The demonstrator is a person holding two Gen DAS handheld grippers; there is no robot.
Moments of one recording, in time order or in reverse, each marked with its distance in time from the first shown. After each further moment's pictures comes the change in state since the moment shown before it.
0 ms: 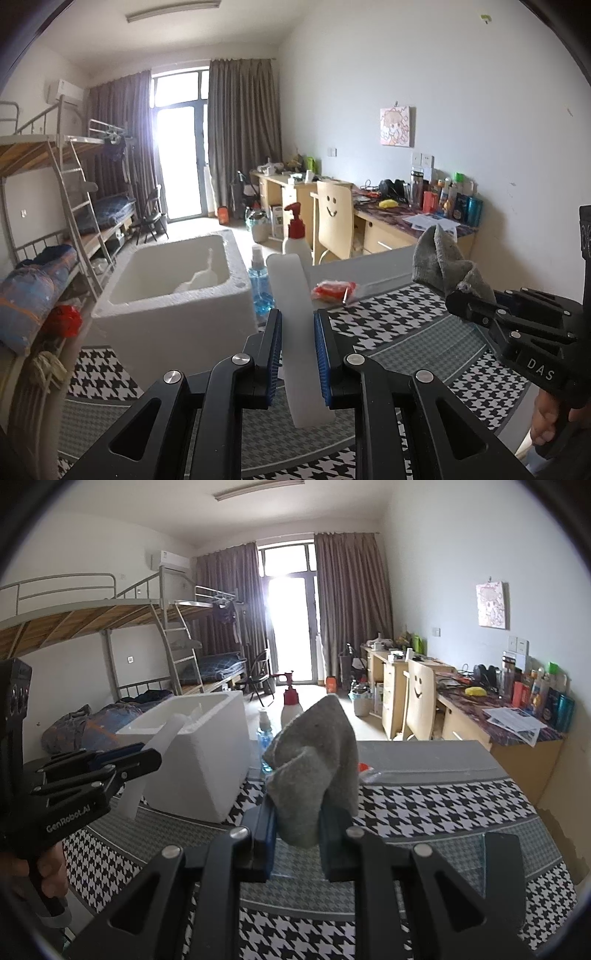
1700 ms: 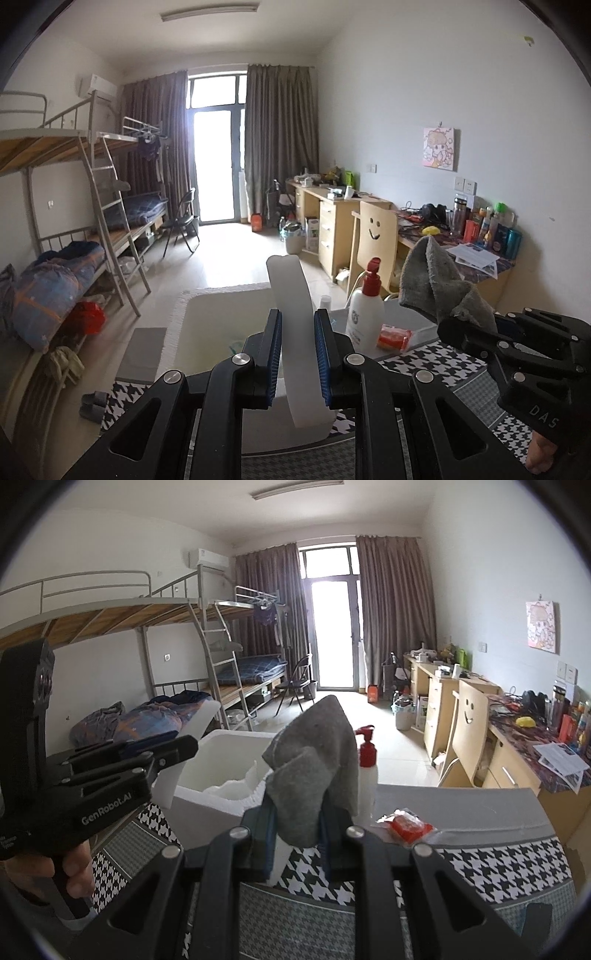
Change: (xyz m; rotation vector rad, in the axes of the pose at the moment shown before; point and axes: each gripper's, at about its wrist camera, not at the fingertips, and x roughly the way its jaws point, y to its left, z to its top) left arm 0.024 0.063 0.056 -0.074 -0.031 0.121; right arm 0.054 0.050 0.073 -0.074 -0.002 0.150
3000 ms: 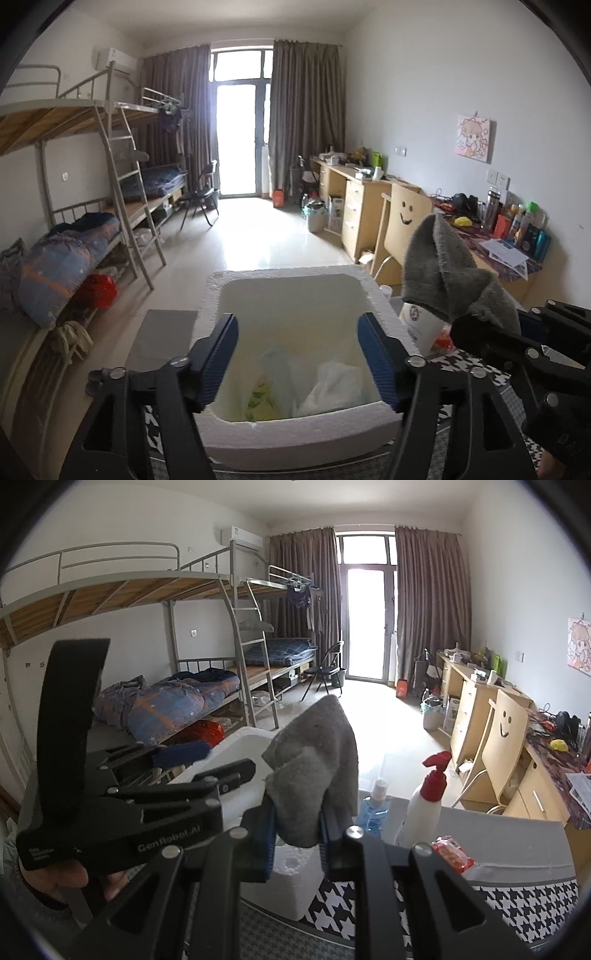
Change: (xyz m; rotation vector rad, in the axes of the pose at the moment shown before) left arm 0.051 0.048 -0.002 -0.067 0.094 0.073; right arm 0.060 0.020 0.019 -0.089 0.068 0.091
